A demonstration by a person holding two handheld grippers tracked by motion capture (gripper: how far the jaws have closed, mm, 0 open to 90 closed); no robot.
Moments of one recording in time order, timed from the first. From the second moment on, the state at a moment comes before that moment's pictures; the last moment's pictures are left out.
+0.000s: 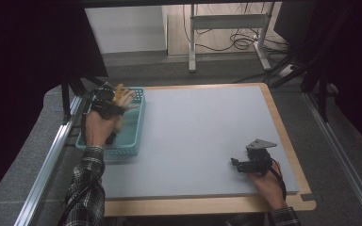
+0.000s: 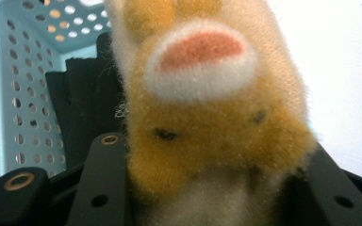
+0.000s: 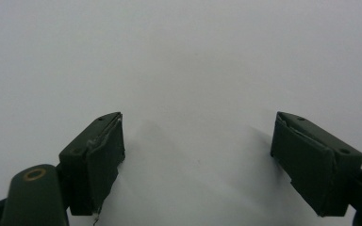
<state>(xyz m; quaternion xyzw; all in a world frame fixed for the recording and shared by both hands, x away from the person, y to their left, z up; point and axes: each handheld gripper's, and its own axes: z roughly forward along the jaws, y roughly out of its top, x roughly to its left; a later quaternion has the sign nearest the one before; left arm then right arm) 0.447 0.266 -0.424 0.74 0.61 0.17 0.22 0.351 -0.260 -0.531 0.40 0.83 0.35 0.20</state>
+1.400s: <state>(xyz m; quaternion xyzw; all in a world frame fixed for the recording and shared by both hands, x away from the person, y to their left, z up) 0.464 0.275 -0.452 0.75 0.60 0.16 0.20 0.351 -0.260 -0.532 0.40 0.83 0.35 0.20</state>
